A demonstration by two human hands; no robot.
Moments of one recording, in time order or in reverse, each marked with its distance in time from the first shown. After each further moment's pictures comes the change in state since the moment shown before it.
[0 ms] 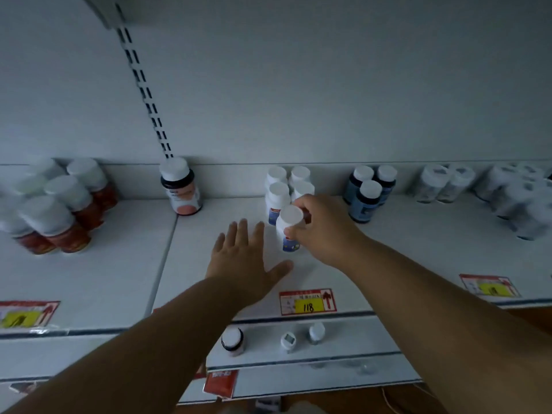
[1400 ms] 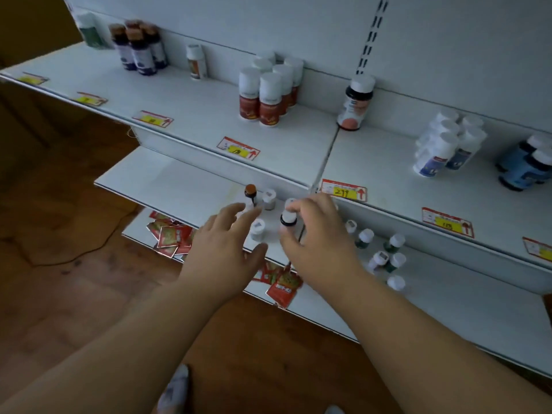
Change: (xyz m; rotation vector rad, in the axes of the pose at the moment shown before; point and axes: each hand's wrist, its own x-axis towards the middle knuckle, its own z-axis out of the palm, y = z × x) left_hand -0.299 -0.101 0.021 -0.207 0.313 -0.366; right_hand -0.186 -0.124 0.153 0.093 -0.141 -0.395
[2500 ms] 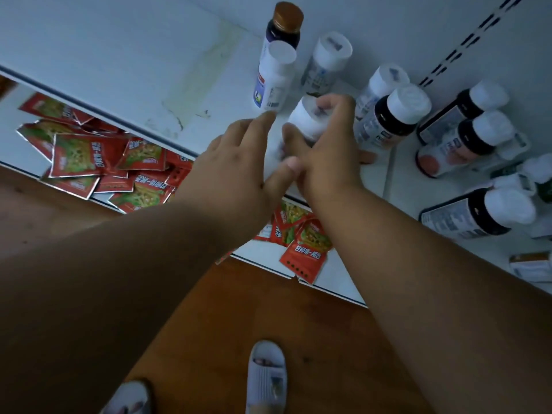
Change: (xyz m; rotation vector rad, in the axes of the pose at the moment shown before) left_hand 0.155 -0.307 0.351 -0.423 -0.101 0.010; right_hand 0.199 0.187 0.452 0.213 0.188 0.393
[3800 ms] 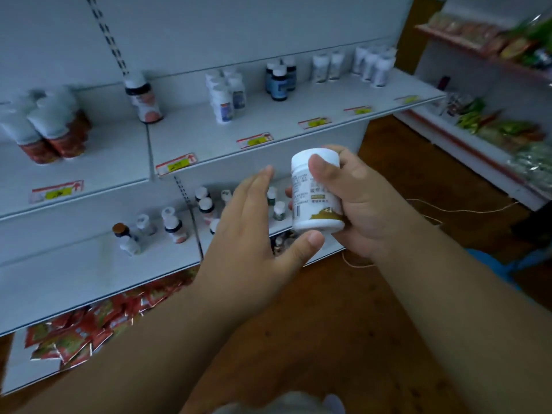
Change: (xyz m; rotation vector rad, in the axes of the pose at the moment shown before) left_hand -0.279 0.495 -0.219 -0.086 -0.299 0.611; right_hand -0.371 -0.255 -0.522 1.147 0.141 0.181
